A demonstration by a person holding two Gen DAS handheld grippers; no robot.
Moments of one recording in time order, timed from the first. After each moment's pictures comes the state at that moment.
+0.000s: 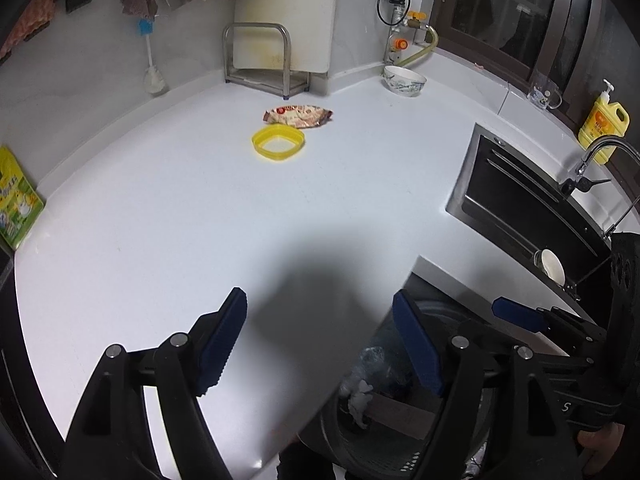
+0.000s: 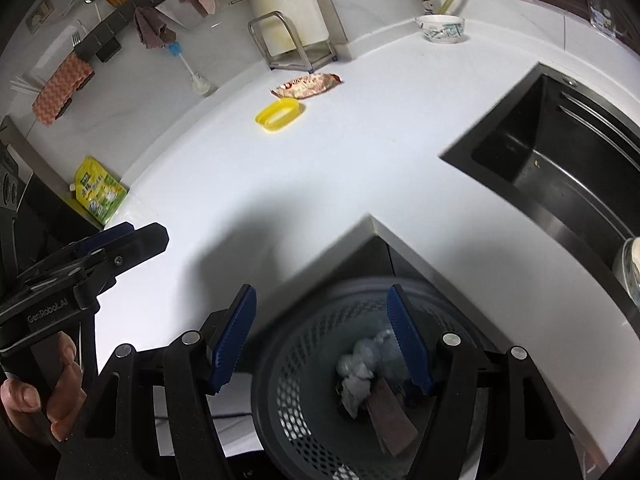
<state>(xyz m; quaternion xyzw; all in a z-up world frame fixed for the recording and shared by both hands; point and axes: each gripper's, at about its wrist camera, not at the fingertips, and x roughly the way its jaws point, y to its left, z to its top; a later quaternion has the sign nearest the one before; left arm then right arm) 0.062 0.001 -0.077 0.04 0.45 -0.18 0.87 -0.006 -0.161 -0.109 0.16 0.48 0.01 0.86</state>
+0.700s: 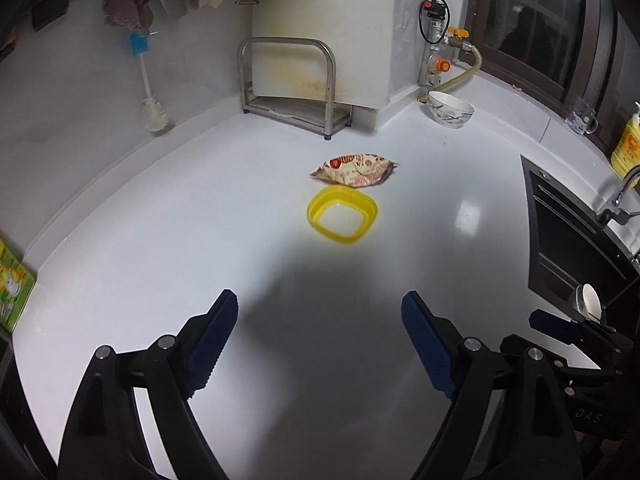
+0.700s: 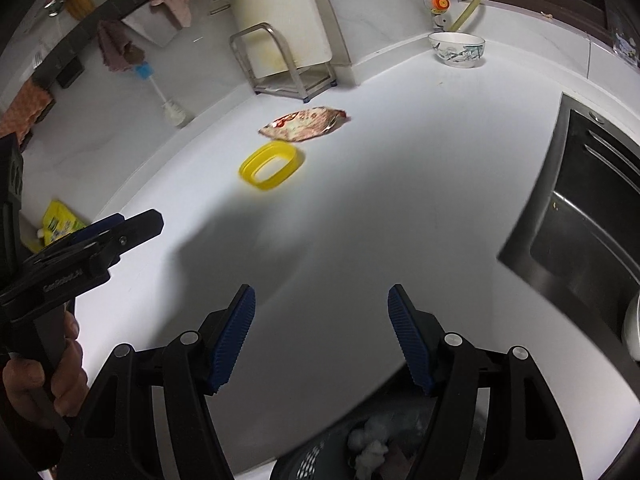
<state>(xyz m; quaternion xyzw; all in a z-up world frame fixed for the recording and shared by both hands) 0.210 0.024 -0.089 0.06 0.42 -0.18 0.89 0.119 -0.156 -0.119 0.16 0.46 -0.03 0.87</state>
